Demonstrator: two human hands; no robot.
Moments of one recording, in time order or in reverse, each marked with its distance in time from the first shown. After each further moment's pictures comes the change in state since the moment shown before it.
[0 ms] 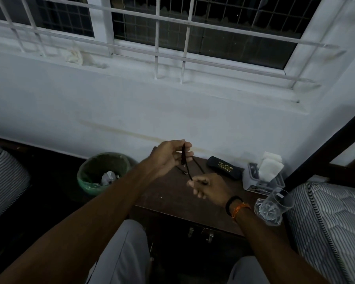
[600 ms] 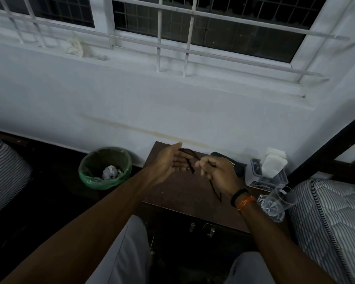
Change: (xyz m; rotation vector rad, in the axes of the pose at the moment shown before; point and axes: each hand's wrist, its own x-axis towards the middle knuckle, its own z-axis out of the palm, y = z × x) left_hand -0.012 -0.023 -0.006 0.239 0.133 -0.090; right_hand -0.001 -0.026 -0.011 0.050 0.249 -0.201
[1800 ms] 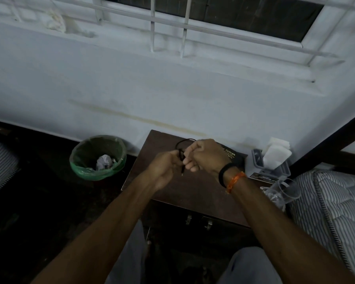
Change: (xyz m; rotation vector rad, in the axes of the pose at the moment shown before) left_hand 0.012 -0.044 0.002 -0.131 -0.065 0.002; right_hand 0.037 -0.028 0.018 0.040 -0.130 0.441
